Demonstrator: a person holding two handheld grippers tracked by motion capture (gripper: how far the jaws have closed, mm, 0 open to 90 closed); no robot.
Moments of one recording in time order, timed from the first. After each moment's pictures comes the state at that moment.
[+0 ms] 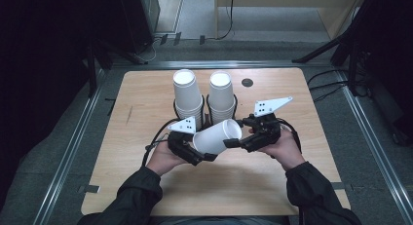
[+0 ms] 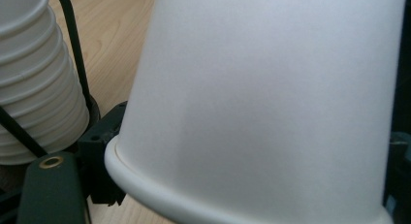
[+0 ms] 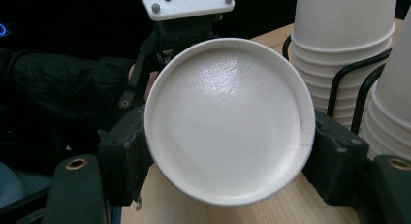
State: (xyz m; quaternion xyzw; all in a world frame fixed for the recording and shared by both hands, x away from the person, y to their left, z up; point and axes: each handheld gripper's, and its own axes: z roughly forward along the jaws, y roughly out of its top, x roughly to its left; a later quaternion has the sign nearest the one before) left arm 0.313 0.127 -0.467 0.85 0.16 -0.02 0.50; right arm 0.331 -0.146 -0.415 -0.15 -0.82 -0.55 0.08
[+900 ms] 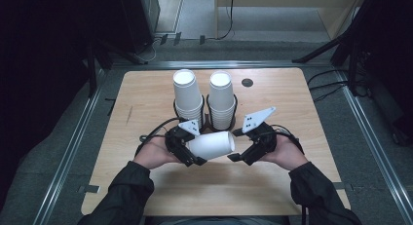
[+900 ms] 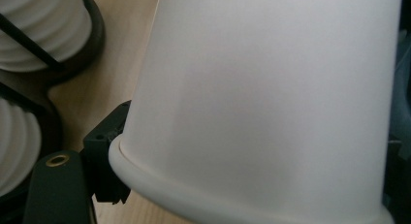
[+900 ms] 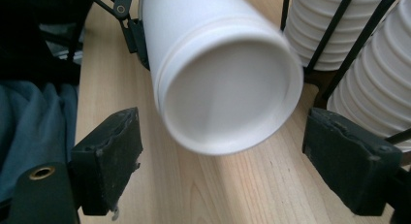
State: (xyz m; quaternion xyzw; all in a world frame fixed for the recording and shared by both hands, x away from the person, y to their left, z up) left arm 0.320 0.125 -0.465 0.94 0.15 -0.03 0.30; right arm 0.322 -0.136 -0.436 -0.11 -0.91 -0.40 0.01
